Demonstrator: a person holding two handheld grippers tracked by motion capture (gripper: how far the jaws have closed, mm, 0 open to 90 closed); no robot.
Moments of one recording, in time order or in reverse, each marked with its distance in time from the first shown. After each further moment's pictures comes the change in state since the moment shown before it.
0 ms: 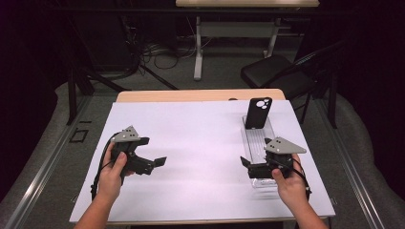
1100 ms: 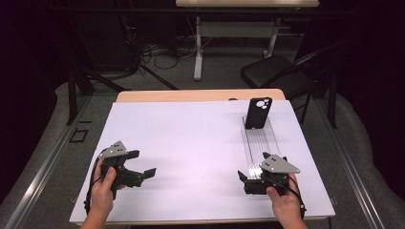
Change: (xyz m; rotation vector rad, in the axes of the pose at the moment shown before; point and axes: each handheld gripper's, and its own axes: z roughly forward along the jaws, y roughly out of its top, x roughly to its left) left arm 0.011 -0.052 -0.009 -0.025 0.019 -0.066; right arm 0.027 -0.035 -0.004 0.019 -0.046 -0.017
